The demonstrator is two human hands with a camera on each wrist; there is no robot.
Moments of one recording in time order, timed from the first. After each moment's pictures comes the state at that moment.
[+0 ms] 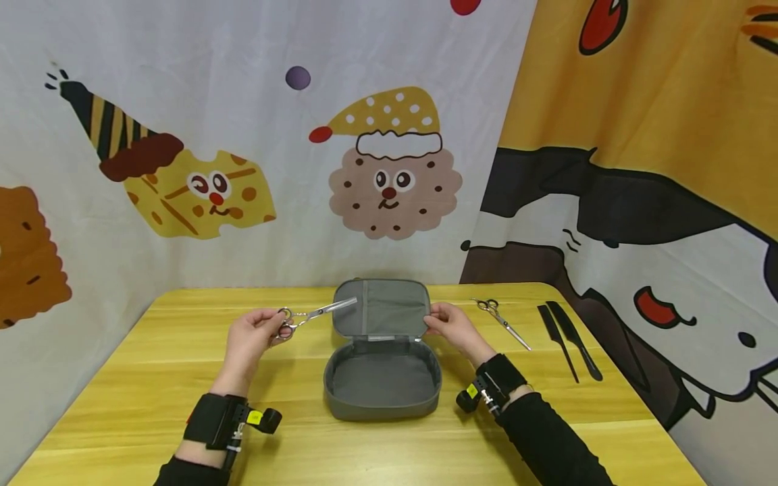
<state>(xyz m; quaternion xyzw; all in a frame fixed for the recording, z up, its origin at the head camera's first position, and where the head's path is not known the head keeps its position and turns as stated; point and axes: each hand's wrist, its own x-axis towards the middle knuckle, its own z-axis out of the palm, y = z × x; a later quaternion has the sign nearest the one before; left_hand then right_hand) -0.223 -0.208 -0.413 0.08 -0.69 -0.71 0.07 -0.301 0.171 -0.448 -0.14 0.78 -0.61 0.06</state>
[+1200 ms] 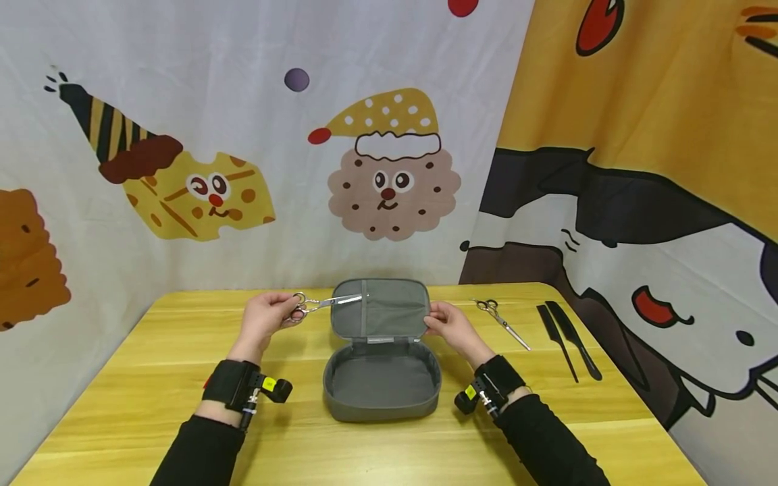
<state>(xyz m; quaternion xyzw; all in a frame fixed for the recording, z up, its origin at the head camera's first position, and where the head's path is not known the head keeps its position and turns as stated) -0.266 -0.202 -0.403 0.07 -0.72 -0.69 0.03 -0.301 0.169 -0.450 -0.14 0.77 -0.62 0.05</state>
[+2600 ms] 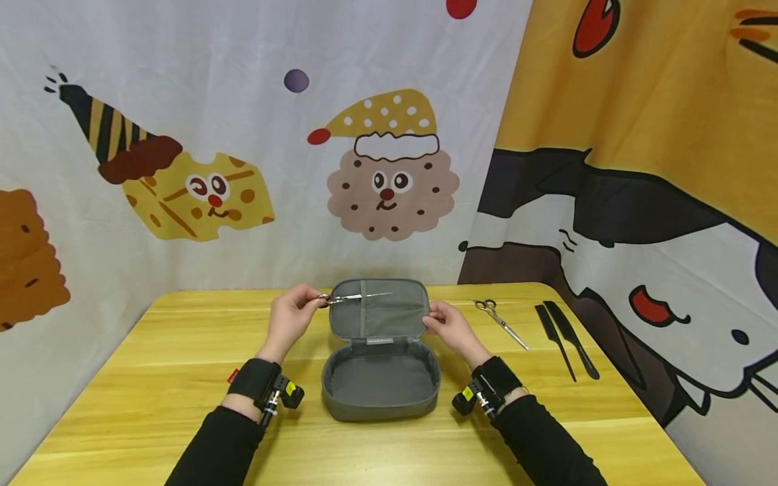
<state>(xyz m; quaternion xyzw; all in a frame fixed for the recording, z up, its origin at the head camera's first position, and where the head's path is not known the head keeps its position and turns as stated) -0.280 -0.168 -0.431 -0.15 -0.81 -0.49 0.29 -0.298 0.168 -0.452 -0.14 0.79 -0.60 0.02</state>
